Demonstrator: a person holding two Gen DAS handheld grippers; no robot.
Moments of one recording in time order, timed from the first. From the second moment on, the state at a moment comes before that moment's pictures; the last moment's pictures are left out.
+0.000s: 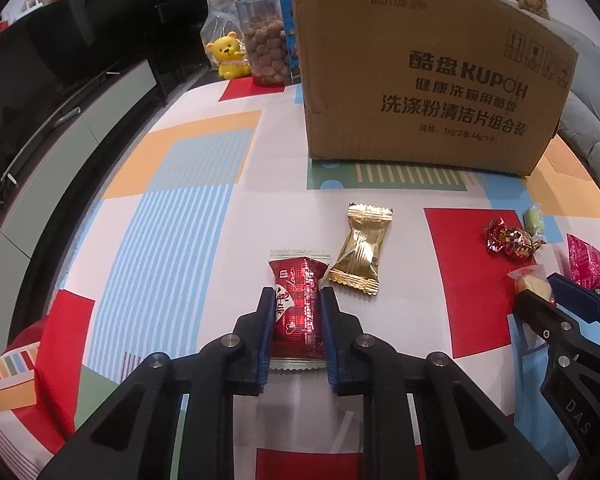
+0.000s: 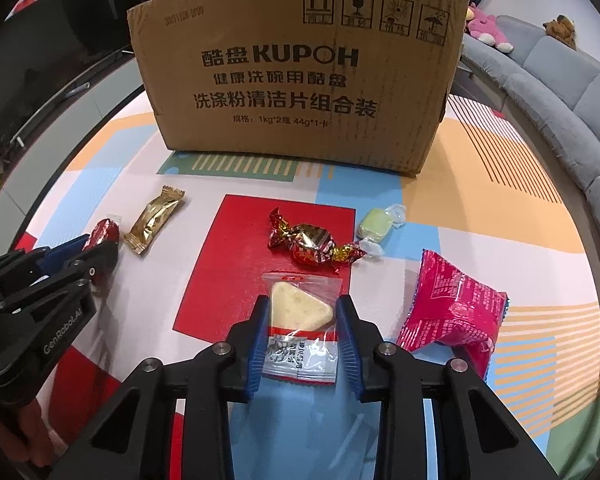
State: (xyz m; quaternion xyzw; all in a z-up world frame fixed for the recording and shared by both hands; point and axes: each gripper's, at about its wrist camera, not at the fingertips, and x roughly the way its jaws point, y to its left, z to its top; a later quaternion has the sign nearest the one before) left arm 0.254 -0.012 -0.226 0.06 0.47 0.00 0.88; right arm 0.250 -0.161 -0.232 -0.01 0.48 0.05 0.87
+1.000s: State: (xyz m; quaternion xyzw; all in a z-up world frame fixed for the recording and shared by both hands) left arm 0.219 -0.018 -0.122 0.06 0.37 -0.01 0.93; right arm 0.226 -0.162 -0.140 -0.03 0.39 0.05 0.92
